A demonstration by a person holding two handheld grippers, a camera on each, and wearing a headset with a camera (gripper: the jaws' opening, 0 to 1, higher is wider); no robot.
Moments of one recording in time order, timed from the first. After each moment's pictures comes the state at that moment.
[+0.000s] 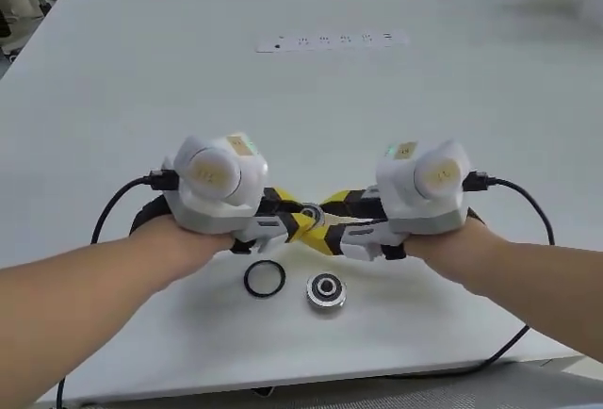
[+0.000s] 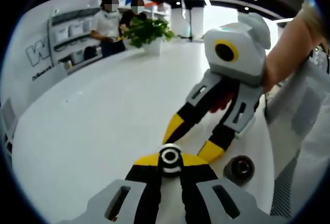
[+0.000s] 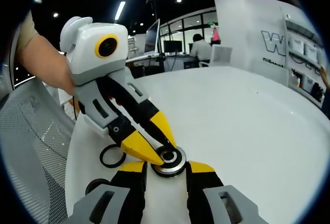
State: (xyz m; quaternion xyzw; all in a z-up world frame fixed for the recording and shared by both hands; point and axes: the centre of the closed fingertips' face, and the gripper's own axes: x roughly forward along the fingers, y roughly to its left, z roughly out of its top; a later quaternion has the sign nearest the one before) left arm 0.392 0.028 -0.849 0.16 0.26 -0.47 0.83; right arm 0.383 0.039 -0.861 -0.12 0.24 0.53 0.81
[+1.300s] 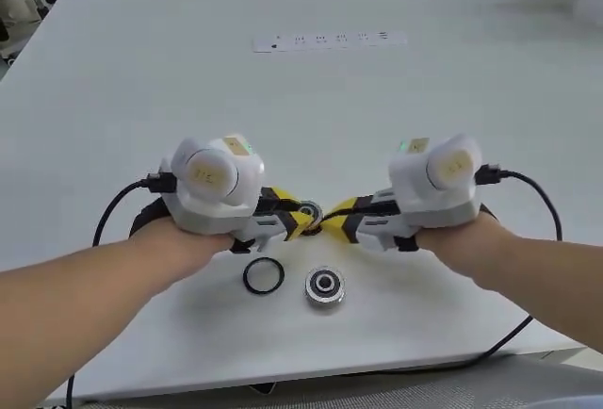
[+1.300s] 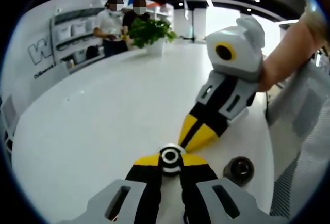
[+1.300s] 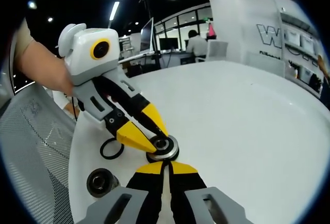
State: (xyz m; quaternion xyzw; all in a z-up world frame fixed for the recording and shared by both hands) left arm 0.388 0.028 -0.846 0.15 0.26 -0.46 0.83; right arm 0.383 0.018 -0.864 -0.09 0.27 0.52 0.81
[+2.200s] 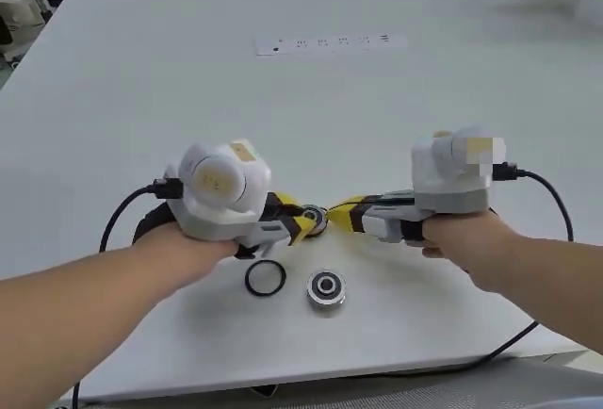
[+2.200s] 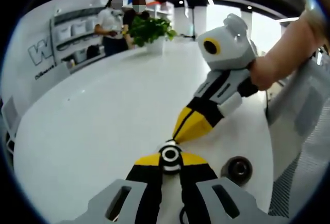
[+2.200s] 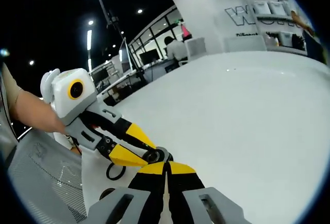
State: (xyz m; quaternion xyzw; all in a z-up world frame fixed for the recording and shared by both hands) left arm 0.388 0.028 -0.848 0.16 0.26 -0.46 0.83; right arm 0.393 0.013 -0.852 0.06 0.30 0.48 0.83
